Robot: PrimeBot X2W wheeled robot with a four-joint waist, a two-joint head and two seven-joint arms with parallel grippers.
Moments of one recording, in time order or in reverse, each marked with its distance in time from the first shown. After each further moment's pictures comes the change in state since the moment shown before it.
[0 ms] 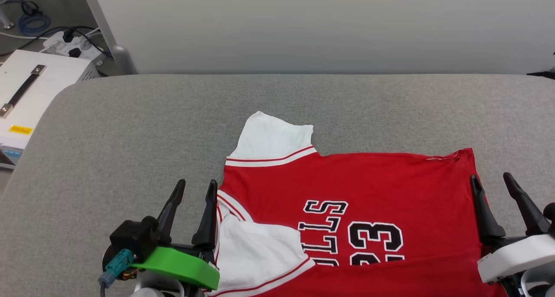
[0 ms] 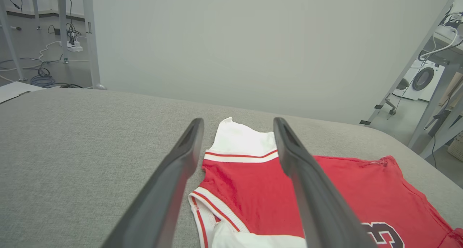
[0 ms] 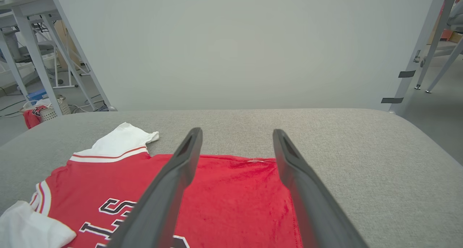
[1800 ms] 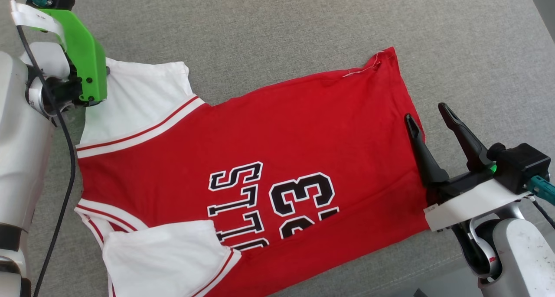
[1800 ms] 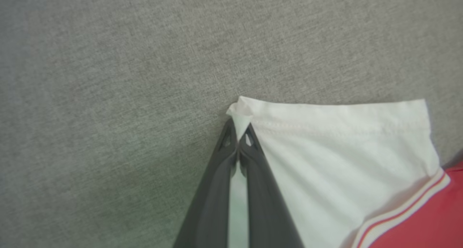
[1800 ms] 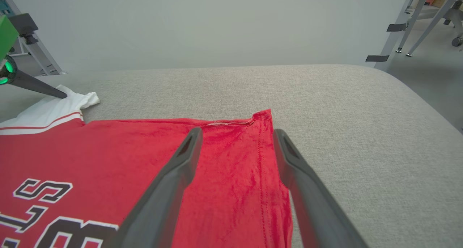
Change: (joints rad) left arm -1.019 0.321 -0.183 0.694 -0.238 -0.104 1.047; right arm -0.282 -0.006 0.251 0.045 0.012 0.000 -0.078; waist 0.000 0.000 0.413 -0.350
